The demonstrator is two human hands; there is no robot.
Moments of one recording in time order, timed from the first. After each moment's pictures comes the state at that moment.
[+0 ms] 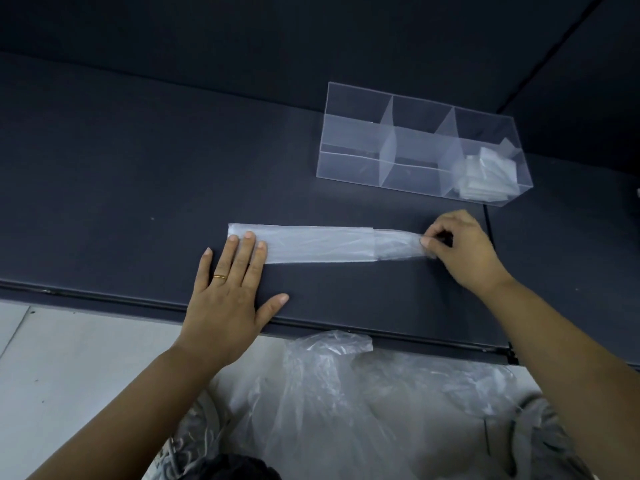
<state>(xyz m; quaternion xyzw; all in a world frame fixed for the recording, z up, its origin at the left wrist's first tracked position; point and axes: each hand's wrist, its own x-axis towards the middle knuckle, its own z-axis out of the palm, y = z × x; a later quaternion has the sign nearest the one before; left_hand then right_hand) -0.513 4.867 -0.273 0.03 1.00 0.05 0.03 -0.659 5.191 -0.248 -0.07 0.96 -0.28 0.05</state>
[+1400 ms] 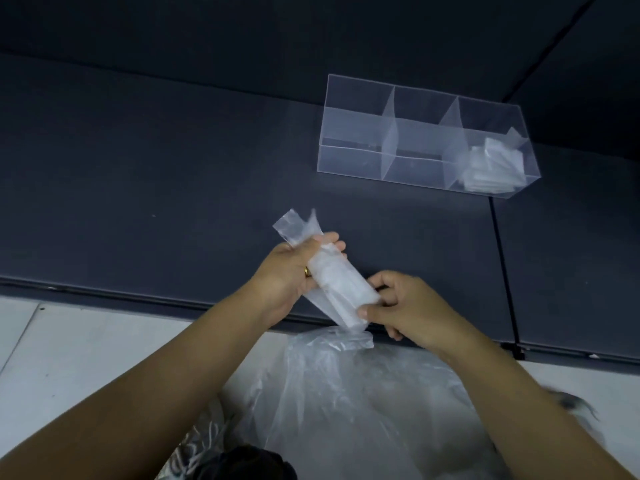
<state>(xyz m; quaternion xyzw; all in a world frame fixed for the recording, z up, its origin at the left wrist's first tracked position) -0.568 4.932 -0.247 -0.21 0.52 0.81 0.18 -0.566 5.122 -0.224 0.01 0.82 -0.45 0.35</state>
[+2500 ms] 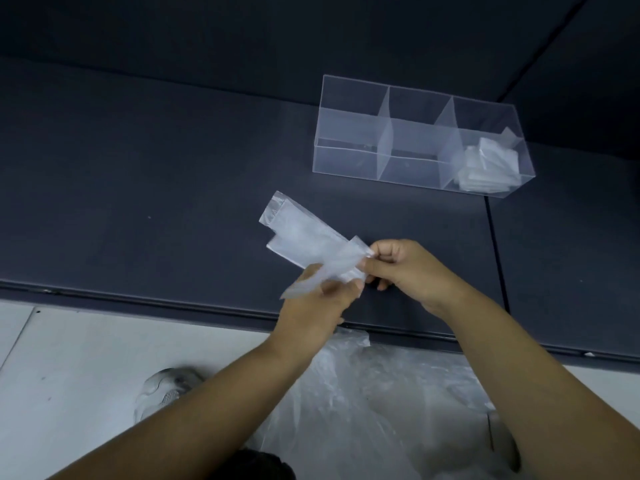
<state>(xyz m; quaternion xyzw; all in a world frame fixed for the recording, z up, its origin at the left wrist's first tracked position) -0.529 4.973 -0.243 -0.22 0.68 0.69 0.14 -0.610 5.120 -0.229 -0.04 0.79 -0.53 0.31</state>
